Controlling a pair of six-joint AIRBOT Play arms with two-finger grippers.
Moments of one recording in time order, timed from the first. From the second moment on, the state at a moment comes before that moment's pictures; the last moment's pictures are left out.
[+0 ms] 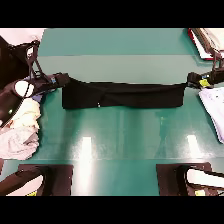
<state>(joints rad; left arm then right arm) -0.15 -1.16 0.96 1.14 -0.44 -1.60 -0.27 -1.40 1.33 -1.20 1.16 1.44</state>
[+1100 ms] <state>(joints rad) -0.03 -1.35 1.09 1.12 -0.60 -1.63 -0.42 -1.63 1.42 -1.05 1.28 1.33</state>
